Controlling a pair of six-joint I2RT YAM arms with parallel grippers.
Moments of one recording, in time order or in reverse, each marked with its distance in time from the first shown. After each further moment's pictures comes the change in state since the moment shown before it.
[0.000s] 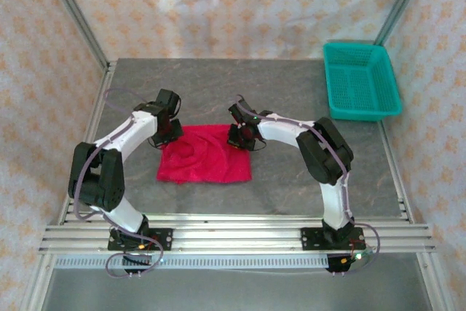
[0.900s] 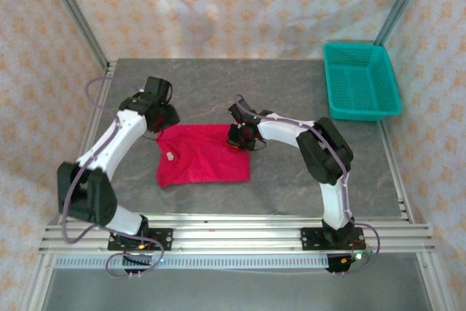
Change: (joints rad) left arm -0.032 -0.179 0.074 0.020 0.028 -0.058; right arm 0.000 0.000 0.003 -0.005 0.005 -0.007
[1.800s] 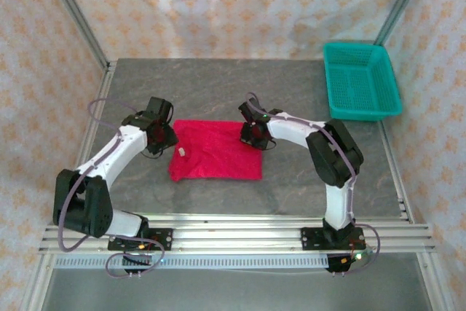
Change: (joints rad) left arm 0.015 -0.061 -0.189 -0.047 -0.029 -0.043; right arm -0.056 -0.084 -0.066 -0.079 0.138 -0.008
